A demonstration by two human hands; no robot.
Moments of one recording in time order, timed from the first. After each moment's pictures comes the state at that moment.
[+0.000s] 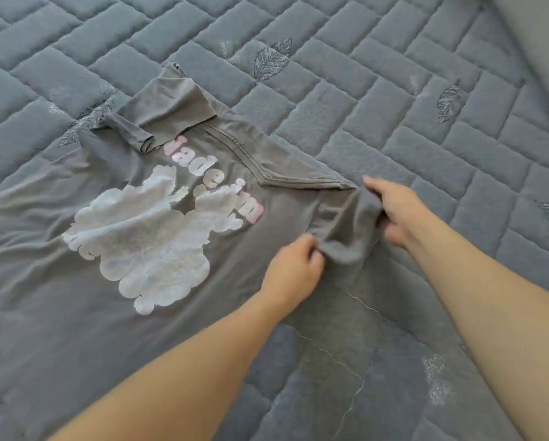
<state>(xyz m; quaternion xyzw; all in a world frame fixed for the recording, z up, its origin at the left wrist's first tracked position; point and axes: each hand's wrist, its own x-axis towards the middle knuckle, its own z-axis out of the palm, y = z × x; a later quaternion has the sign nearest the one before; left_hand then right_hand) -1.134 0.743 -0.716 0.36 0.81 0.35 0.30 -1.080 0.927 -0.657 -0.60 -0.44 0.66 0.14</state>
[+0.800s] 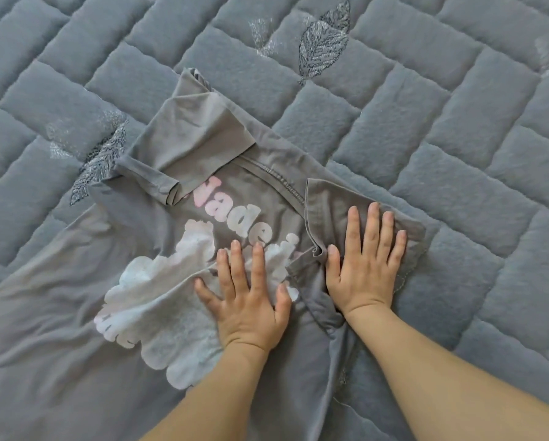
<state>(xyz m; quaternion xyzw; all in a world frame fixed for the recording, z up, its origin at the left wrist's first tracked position) -1.267 0.684 -0.797 0.30 0.95 0.00 0.10 -1.179 0.844 -0.801 -0.45 -0.89 0.03 0.02</state>
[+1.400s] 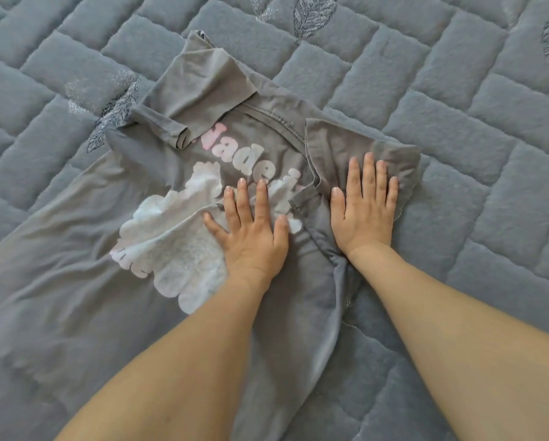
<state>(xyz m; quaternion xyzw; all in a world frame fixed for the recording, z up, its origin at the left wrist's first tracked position) -1.272 0.685 -0.784 0.30 0.94 0.07 0.15 -1.167 0.825 -0.781 -0.47 -0.88 0.09 0.00</state>
